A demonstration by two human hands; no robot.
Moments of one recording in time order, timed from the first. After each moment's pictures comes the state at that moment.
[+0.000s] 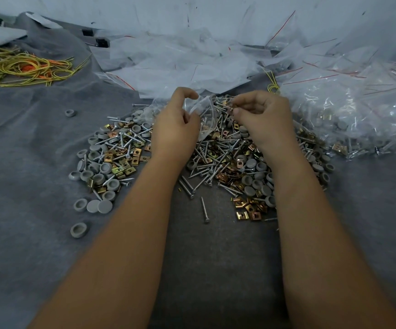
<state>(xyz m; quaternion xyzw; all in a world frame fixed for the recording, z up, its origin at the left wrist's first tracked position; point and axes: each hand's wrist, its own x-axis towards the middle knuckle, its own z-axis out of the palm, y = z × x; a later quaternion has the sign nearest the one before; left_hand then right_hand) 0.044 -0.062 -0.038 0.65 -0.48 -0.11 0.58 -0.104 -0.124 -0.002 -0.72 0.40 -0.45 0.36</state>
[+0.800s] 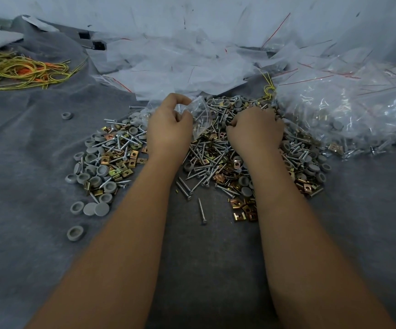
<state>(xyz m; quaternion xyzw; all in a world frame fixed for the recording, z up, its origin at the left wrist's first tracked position) 0.044 -0.067 -0.037 0.66 -0.42 -0.13 0.61 -0.084 -0.139 -0.016 -0.79 0.60 -0.15 -0.03</state>
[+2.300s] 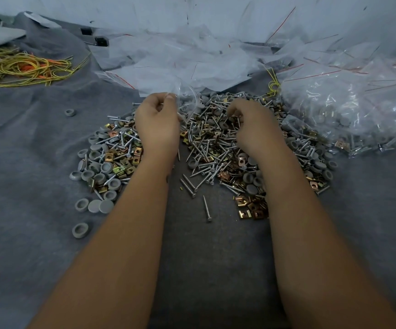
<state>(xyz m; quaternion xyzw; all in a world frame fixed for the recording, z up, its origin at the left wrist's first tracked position) 0.051 -0.063 -0.028 0.60 -0.26 -0.17 0.74 -0.093 -0.140 -0.020 -0.84 0.48 -0.24 0.10</state>
